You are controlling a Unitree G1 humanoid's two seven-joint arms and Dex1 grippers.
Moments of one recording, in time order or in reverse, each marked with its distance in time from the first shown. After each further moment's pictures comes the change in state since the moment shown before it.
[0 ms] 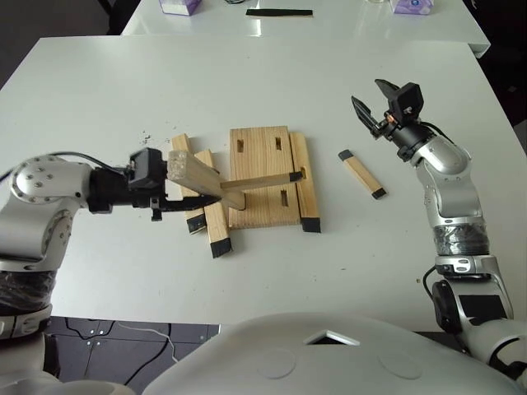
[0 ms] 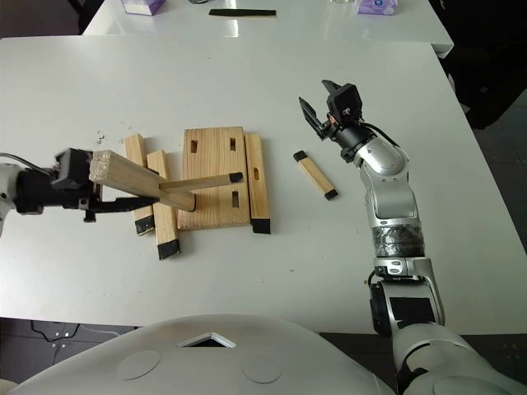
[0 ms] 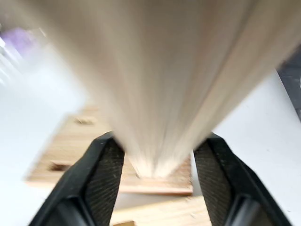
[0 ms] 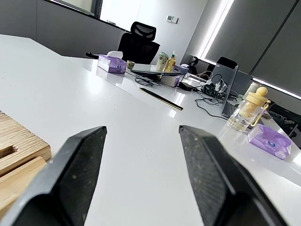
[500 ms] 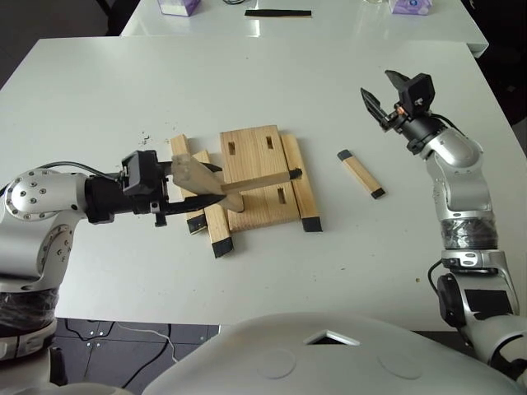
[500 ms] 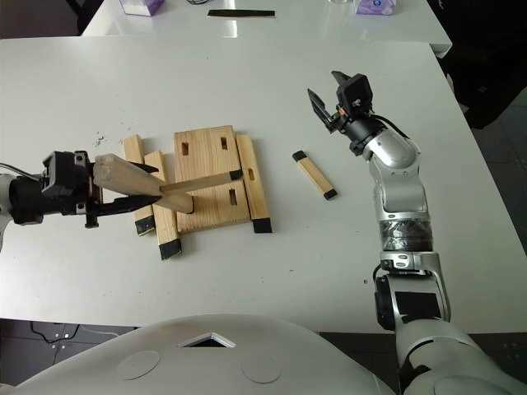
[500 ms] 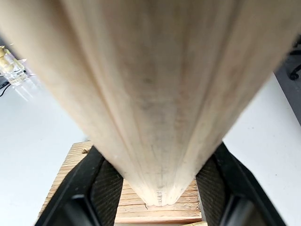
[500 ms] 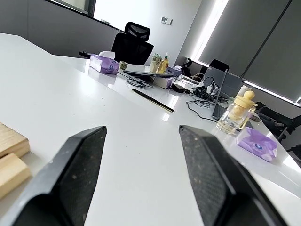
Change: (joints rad) left arm 0.103 -0.047 0.099 -0.132 -0.036 -0.069 0.059; right arm -0.031 -0.015 -0.005 0.011 0.001 -0.003 0.023
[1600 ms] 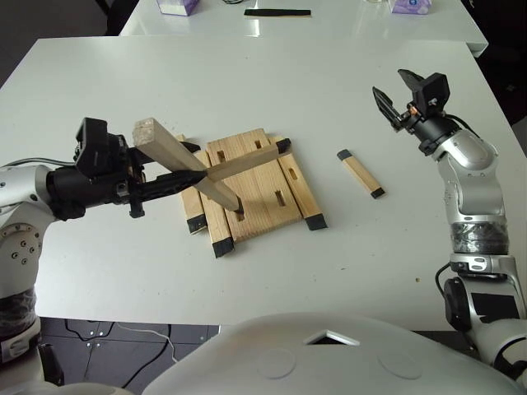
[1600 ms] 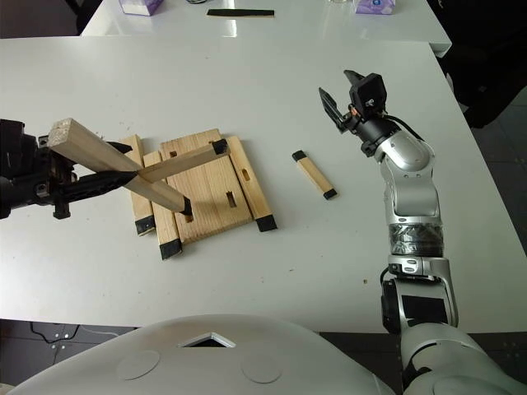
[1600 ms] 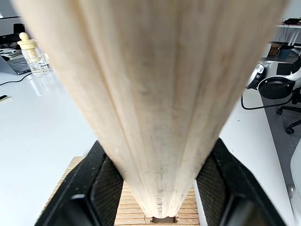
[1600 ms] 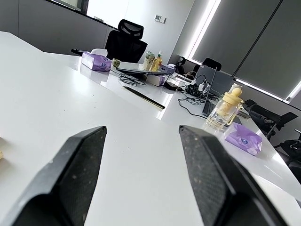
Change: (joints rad) left arm -0.020 -0.006 0.212 -0.045 -0.273 0.354 0.085; right arm 0.013 -0.050 -0.062 -0.020 0.010 0.015 0.014
